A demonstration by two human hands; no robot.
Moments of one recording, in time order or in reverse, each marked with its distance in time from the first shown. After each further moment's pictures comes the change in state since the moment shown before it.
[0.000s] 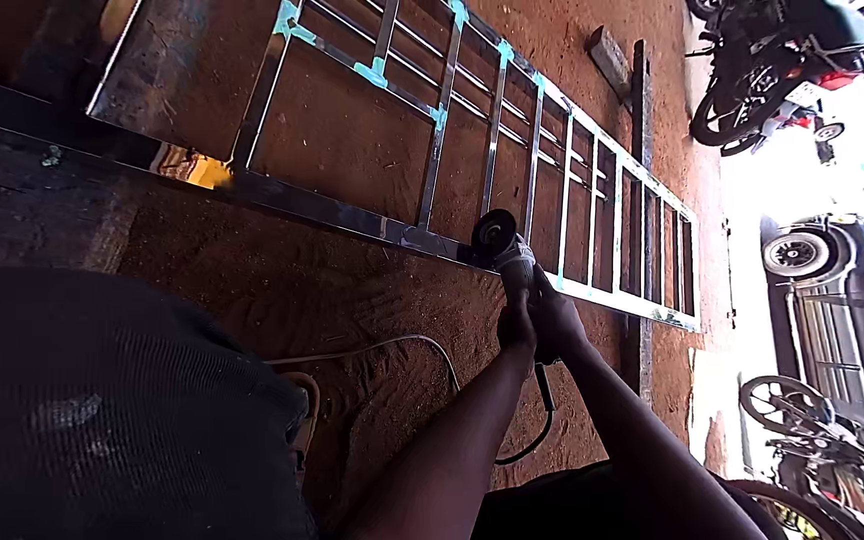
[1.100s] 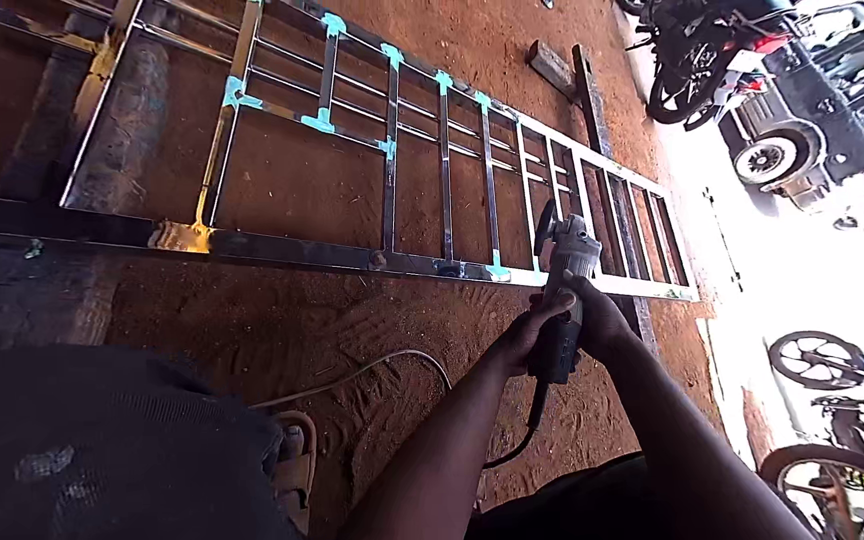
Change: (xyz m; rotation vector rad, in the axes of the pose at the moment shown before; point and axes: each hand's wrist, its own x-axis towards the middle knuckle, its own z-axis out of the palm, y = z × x) left_hand -0.029 0.003 0.005 0.116 -0.841 -0.014; right_hand -0.039 0.074 -0.040 1.434 -0.056 0.116
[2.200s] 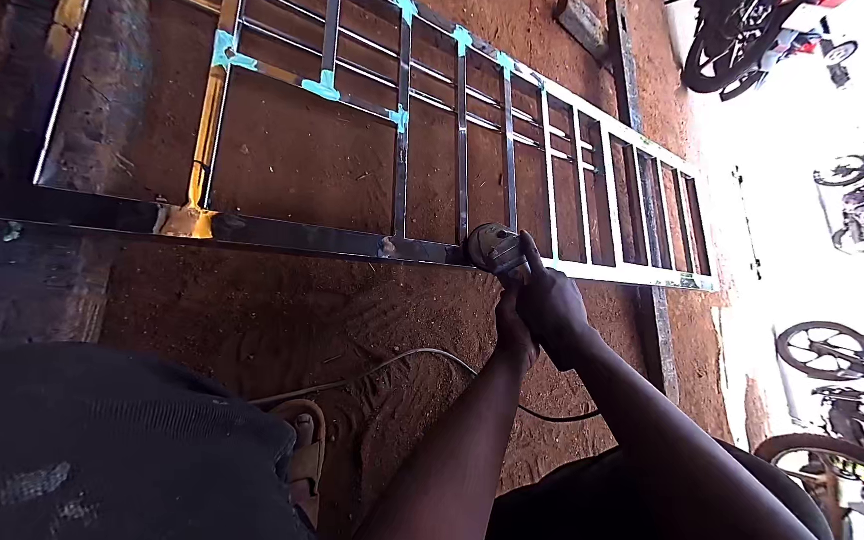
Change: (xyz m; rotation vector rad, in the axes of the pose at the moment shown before) left_hand 0.028 -0.014 -0.019 -0.639 0.443 0.496; right_hand 0.036 0.015 0.082 -1.547 0.133 -0.277
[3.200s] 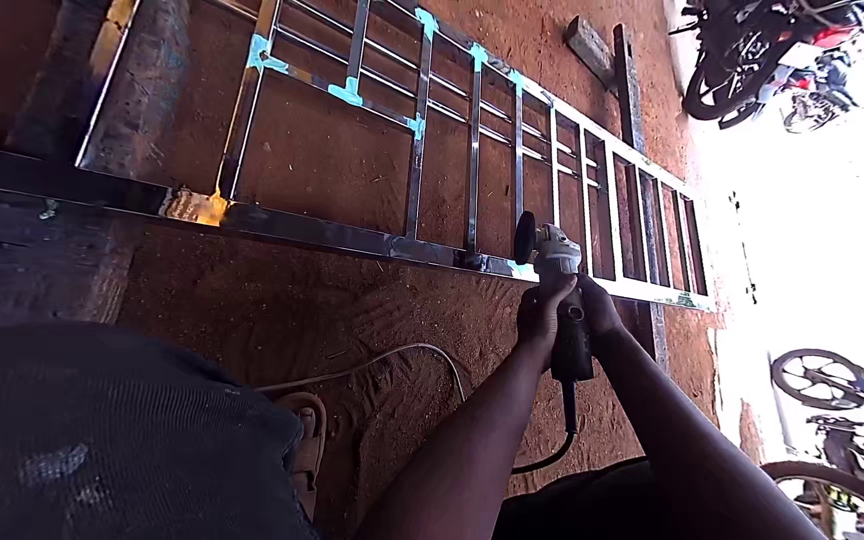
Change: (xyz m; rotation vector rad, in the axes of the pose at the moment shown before) left_hand -0.006 0.006 0.026 0.520 0.108 -0.160; right_hand -0.008 0.051 -0.002 1.589 -0.102 0.235
